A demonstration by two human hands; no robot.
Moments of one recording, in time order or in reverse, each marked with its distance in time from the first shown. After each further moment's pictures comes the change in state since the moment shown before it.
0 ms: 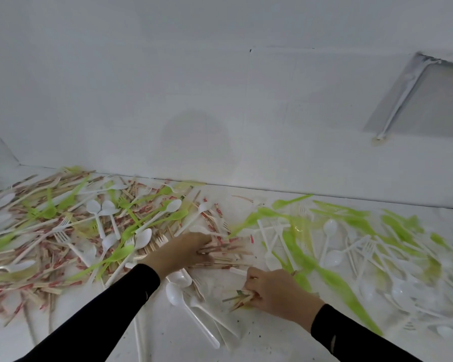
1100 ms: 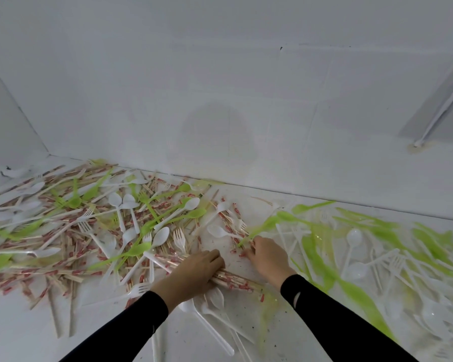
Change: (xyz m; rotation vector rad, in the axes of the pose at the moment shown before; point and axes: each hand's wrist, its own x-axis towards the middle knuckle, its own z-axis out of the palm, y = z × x) left_hand -0.042 0.005 0.039 0.067 0.169 0.145; right_hand 0.101 -0.003 -0.002 0.368 -0.105 0.624
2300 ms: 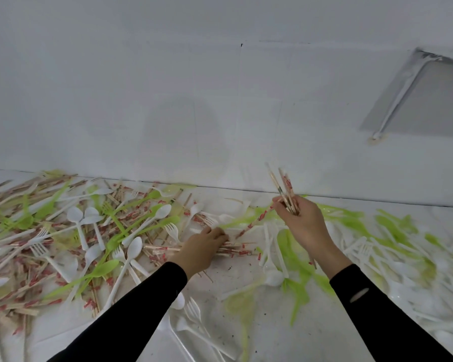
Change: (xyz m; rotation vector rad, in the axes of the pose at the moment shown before) left_hand 0.102 0.003 0.000 0.178 -0.163 -0.099; right_hand -0.026 0.060 -0.121 0.744 0.471 0.047
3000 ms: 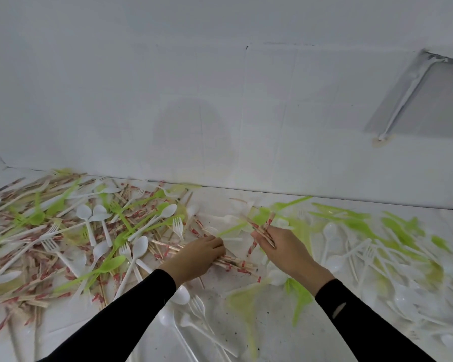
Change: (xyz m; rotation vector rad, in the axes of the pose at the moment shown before) left_hand -0.023 -0.013 0.013 -0.058 0.230 0.282; right_hand -0.030 0.024 0.033 -0.422 -0.355 -0.155
